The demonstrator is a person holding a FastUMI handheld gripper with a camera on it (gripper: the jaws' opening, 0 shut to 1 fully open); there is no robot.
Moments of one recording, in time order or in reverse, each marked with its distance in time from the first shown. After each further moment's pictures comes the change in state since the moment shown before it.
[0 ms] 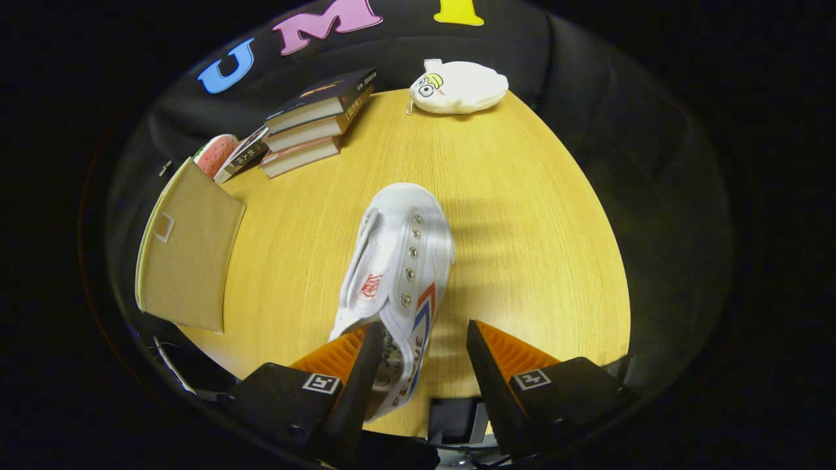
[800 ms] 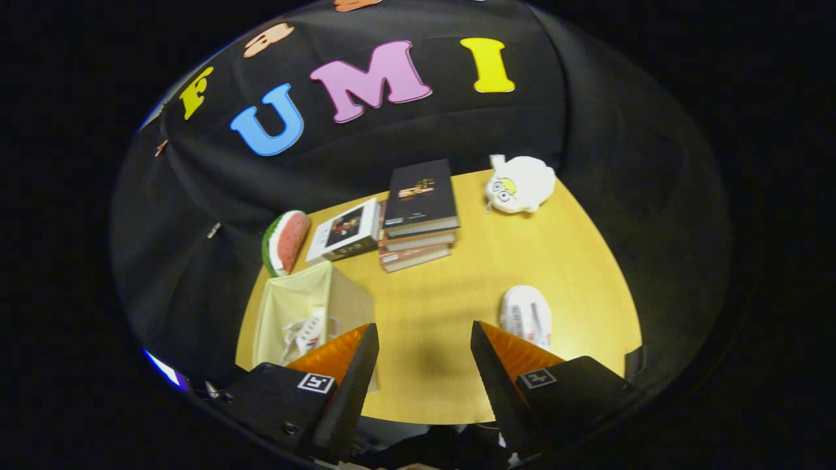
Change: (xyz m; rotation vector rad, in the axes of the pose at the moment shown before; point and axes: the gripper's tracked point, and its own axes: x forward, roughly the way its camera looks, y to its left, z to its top) arm -0.162 0.126 0.117 0.141 -0.244 0.078
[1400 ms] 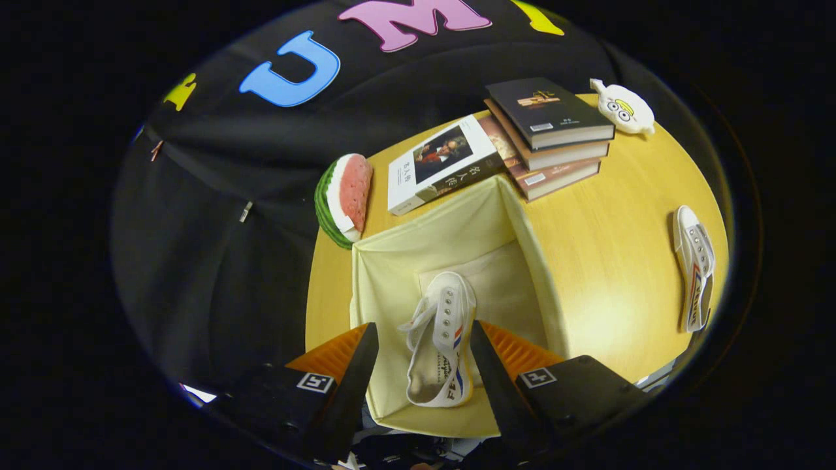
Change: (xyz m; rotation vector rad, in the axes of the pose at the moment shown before) arm 0.074 0.297 -0.063 0.135 0.225 0.254
